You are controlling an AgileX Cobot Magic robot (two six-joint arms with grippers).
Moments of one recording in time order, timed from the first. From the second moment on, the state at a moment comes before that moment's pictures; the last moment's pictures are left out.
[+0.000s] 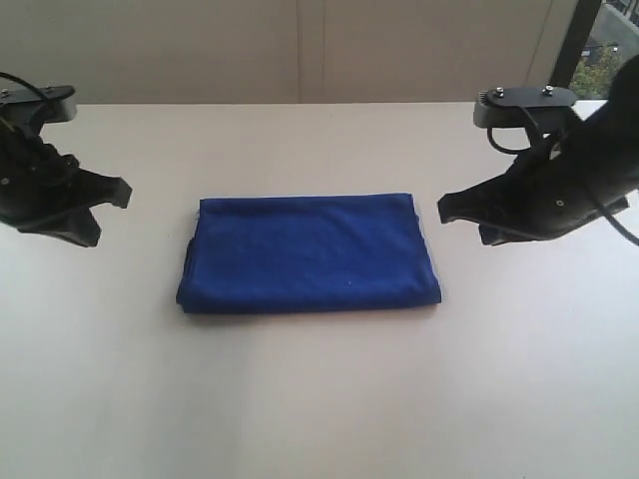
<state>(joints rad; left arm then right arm) -0.20 1.56 -1.04 -0.26 0.76 0.11 0.26 1.53 -0.95 0.14 0.59 0.00</state>
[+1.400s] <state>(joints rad) -0.20 0.40 -0.51 -0.35 0.65 0.28 0.26 0.32 -0.36 0.13 0.40 -0.08</state>
